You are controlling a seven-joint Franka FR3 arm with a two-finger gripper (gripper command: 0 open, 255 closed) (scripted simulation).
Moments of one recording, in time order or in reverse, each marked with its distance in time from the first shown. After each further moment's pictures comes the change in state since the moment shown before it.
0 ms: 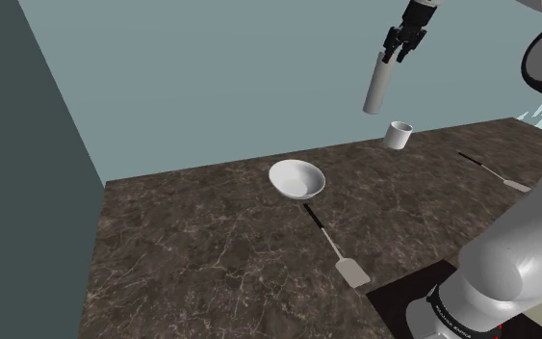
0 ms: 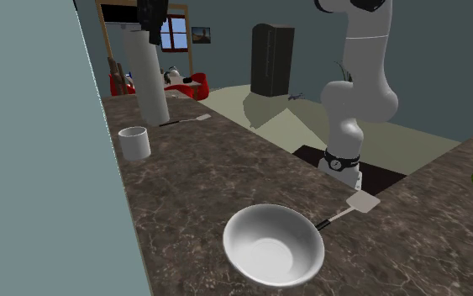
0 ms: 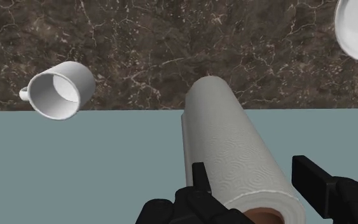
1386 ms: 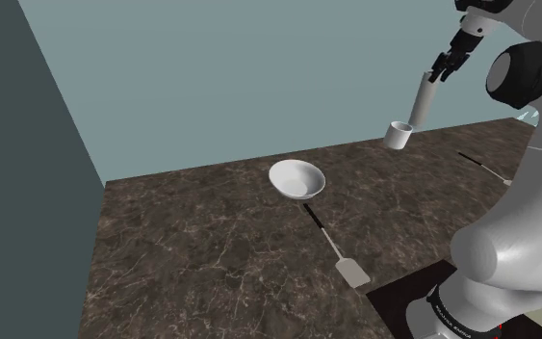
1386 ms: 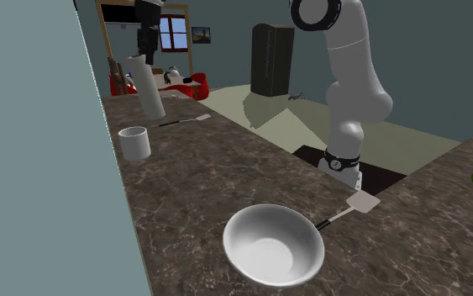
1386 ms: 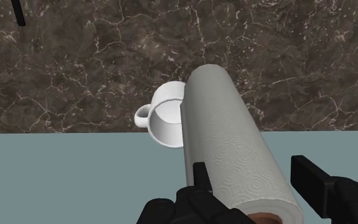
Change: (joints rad) arm -0.303 0.286 -0.138 0.225 0.178 -0.004 -0.416
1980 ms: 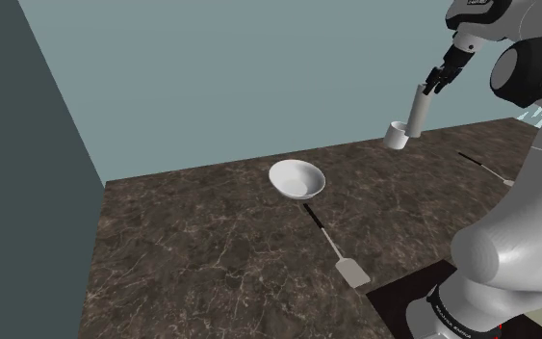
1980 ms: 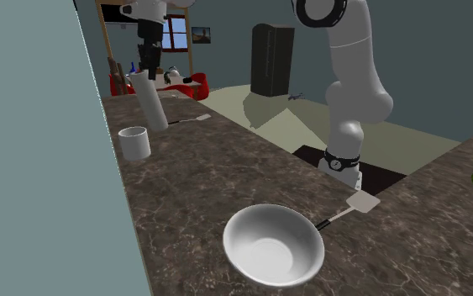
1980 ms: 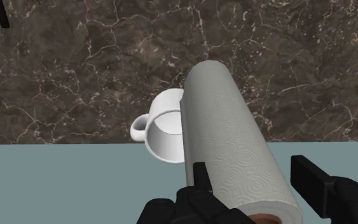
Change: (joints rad) arm 0.024 -0.040 0.001 -0.180 -0.010 0.140 -0.019
